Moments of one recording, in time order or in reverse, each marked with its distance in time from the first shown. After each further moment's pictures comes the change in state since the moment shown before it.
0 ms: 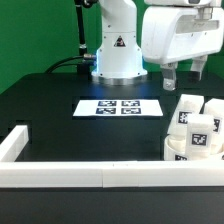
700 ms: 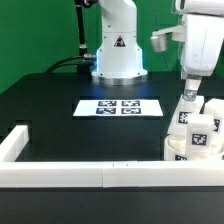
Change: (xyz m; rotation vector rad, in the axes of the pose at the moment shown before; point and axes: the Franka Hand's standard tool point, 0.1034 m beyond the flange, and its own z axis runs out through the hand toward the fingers) arm 0.013 -0.001 0.017 -0.054 -0.037 -0.453
